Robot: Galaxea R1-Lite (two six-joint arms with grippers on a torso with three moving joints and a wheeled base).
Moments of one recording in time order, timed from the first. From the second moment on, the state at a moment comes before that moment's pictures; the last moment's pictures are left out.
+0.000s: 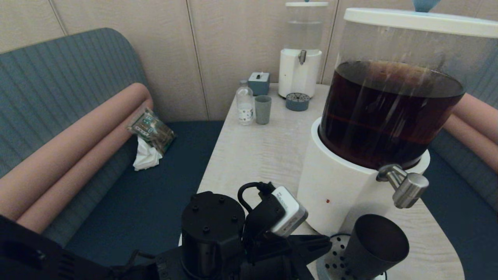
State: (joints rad) left arm -0.98 1.85 -0.61 -1.09 -0.23 -0.01; right arm 0.00 0.00 0.00 -0.02 0.01 -0.08
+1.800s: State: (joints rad) left arm -1.01 2.18 -0.79 -1.35 -0.27 0.06; right arm 0.00 0.00 0.00 -0.02 0.01 -0.08
